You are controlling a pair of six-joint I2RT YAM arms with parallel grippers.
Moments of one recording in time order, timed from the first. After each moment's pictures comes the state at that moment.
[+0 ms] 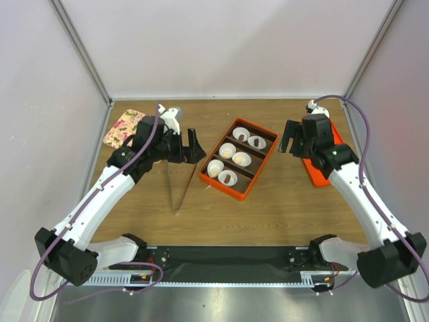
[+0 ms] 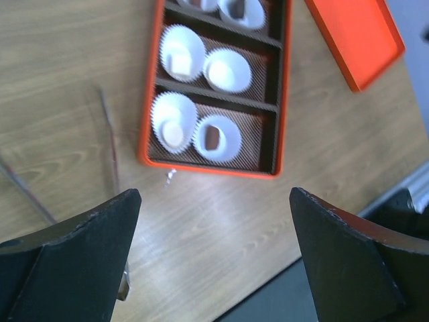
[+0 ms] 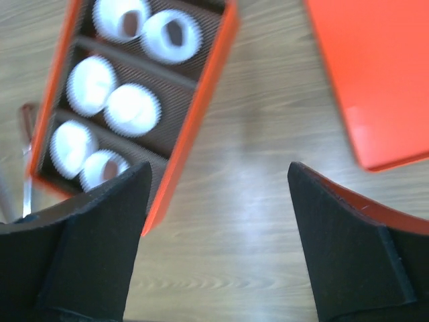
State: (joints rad) left arm -0.46 1.17 1.17 -0.59 0.20 -0.36; right arm 0.35 1.14 1.16 -0.67 0.21 0.44
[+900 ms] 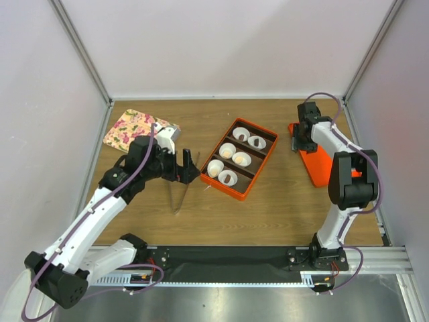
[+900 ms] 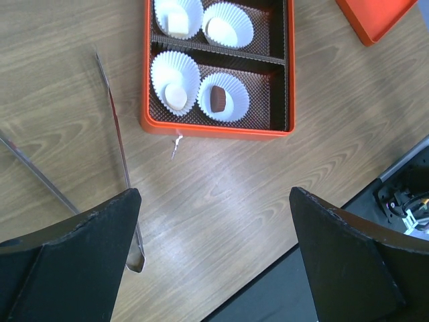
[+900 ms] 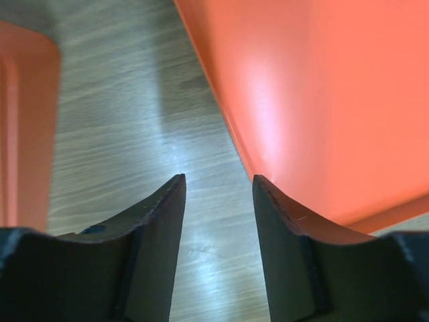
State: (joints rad) left arm -0.48 0.97 0.96 -0.59 0.24 -0.28; right arm 0.09 1.83 1.39 -0.66 0.20 0.18
